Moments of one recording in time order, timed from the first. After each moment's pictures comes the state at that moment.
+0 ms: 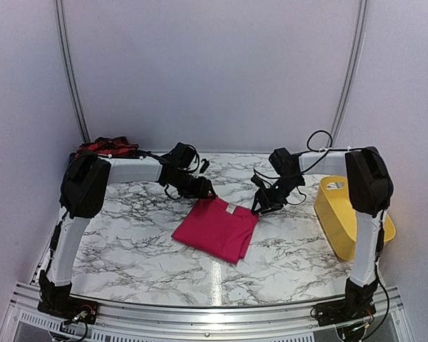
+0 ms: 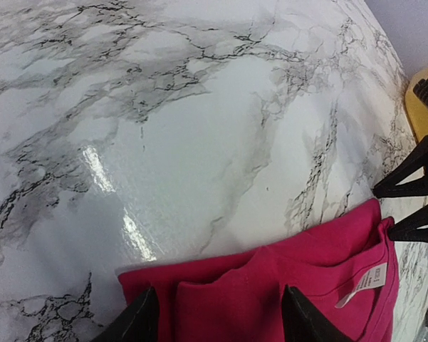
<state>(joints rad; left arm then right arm) -0.64 2.34 1.80 -0.35 0.35 -0.33 0.38 2.07 1.48 -0.74 -0.47 0.03</state>
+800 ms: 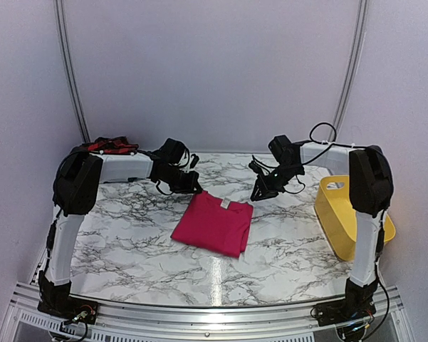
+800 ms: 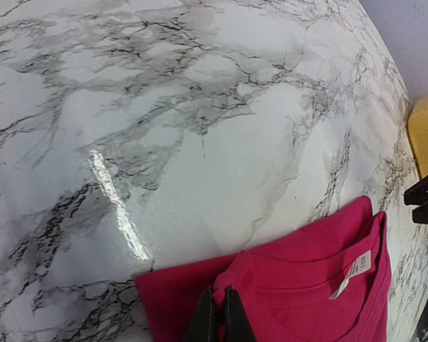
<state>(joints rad) -0.58 2.29 1.75 -0.33 0.34 -0.36 0.38 2.07 1.61 -0.79 -0.50 0.03</state>
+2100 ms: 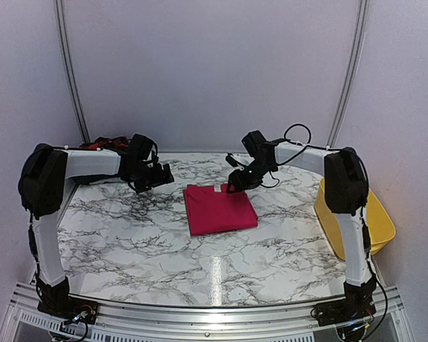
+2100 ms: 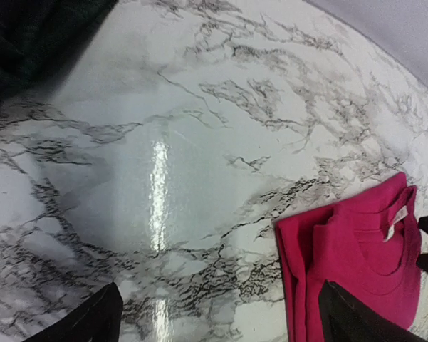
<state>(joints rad) -0.45 2.03 1.44 -0.32 0.07 -0.58 0.50 2.30 1.92 -0.72 -0.33 0.02</state>
